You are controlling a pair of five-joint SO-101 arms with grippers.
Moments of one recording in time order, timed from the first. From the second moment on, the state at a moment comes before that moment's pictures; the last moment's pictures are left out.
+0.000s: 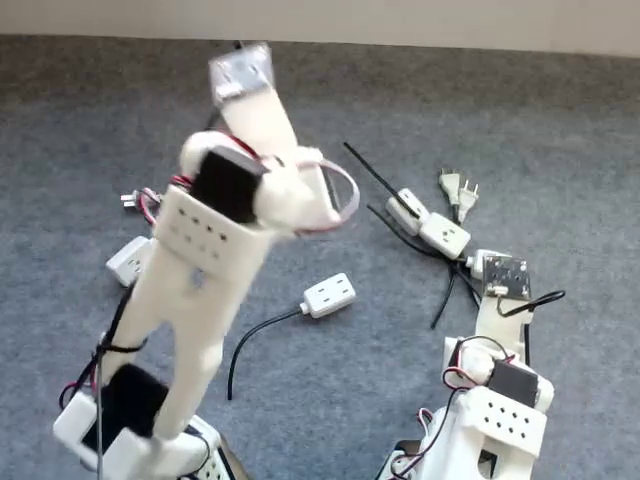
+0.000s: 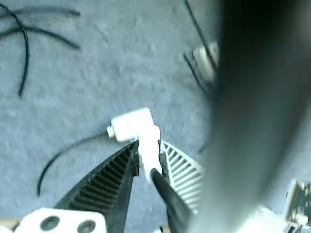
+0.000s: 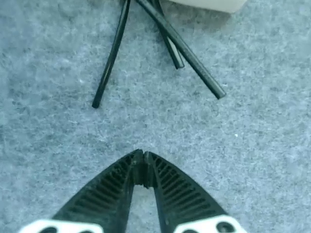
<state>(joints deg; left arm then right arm) 27.6 -8.0 -20.5 101.0 49.2 19.4 -72.8 84.2 62.3 16.7</state>
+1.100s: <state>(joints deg) 33.9 -9.7 28.6 56.5 68.9 25.1 -72.9 90.6 56.2 16.7</state>
